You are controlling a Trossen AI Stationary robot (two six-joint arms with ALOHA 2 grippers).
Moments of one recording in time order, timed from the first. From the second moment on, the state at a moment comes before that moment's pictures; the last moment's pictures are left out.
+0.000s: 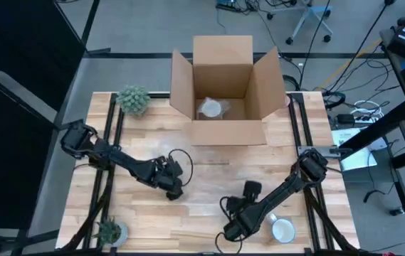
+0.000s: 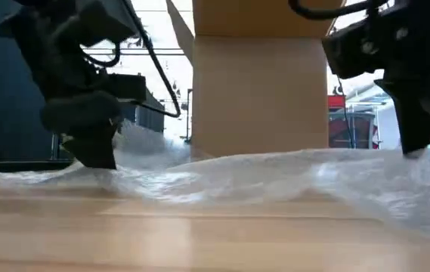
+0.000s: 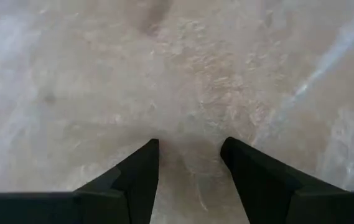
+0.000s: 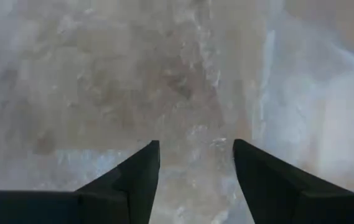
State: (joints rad) left arm -0.39 1.69 0.85 -0.41 -0.27 -0.78; right arm 0.63 2.17 1.62 -1.39 0.26 0.96
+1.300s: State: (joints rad) left arm -0.44 1.64 0.91 -0.74 -0.37 -0.89; right arm 0.70 2.16 1.56 -1.02 0.26 1.04
